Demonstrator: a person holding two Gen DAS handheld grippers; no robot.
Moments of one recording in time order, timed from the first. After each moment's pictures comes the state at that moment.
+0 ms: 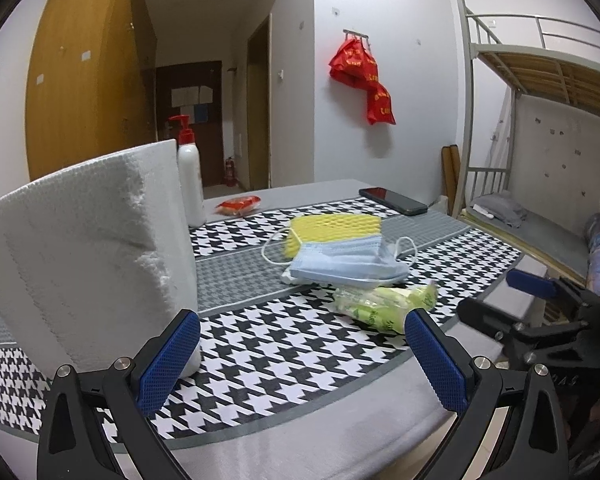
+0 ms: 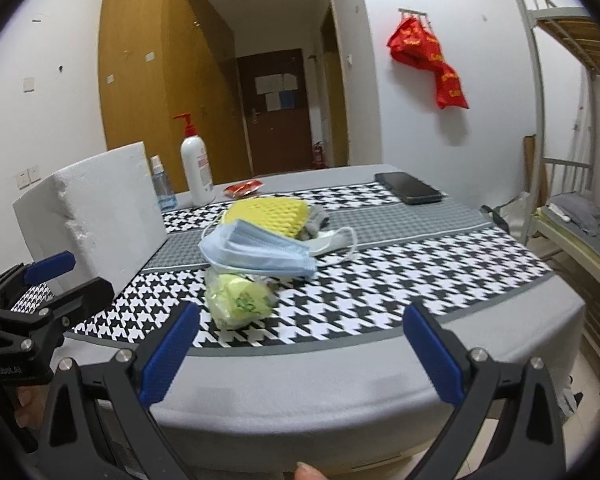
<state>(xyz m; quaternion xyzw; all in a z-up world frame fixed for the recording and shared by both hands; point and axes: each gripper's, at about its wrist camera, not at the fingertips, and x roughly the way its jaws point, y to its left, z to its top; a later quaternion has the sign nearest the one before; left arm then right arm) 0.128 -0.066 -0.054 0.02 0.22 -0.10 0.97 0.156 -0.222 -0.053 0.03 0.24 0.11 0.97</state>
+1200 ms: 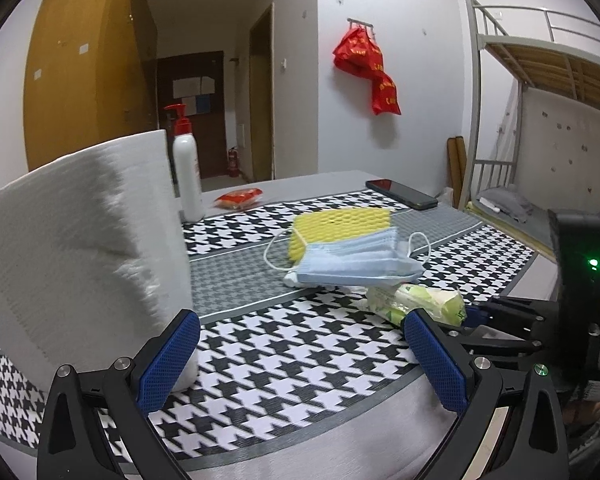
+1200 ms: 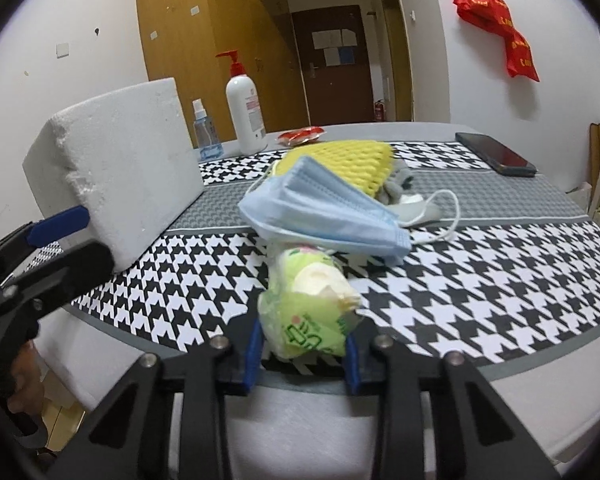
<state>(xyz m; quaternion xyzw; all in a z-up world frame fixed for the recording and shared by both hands) 0.157 -0.077 -0.055 0.03 0.24 -0.10 0.96 0.214 -0.193 -0.081 0.01 0.31 0.22 0.93</state>
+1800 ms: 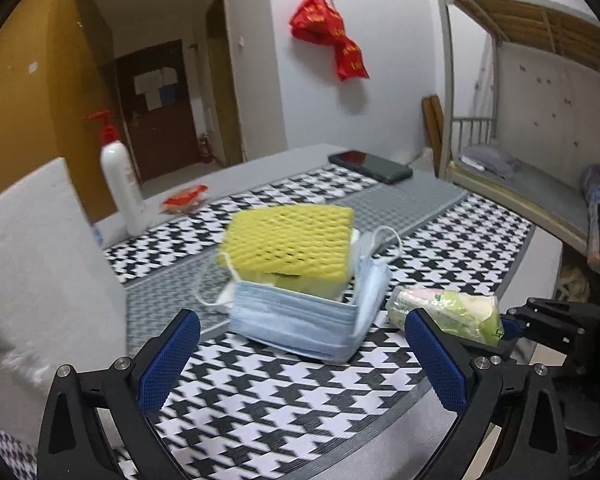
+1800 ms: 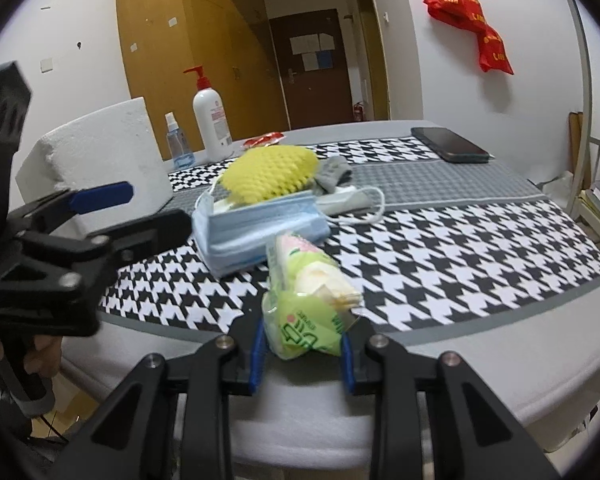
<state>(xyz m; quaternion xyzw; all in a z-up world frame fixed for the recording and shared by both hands) 0.208 -0.135 -0.063 0.09 0.30 -0.14 0.94 0.202 -0.239 -0.083 0.03 0.30 0.19 0.93</state>
